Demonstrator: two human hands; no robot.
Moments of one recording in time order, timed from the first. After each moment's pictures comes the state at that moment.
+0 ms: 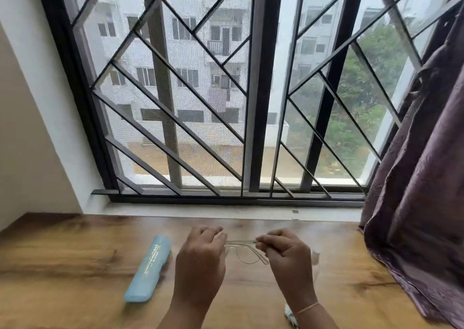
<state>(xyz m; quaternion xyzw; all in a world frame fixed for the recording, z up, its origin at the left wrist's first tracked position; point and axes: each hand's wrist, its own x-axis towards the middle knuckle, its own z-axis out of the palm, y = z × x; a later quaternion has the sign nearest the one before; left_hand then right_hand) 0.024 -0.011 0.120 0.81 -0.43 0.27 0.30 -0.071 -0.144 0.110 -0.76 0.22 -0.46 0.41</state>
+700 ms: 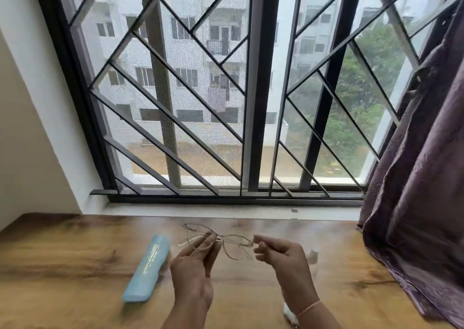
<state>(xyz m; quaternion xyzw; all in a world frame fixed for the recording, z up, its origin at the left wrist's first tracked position) 0.014 -0.024 0.128 0.41 0.11 -0.18 0.89 -0.078 -0.140 0.115 -0.61 0.25 -0.32 0.68</state>
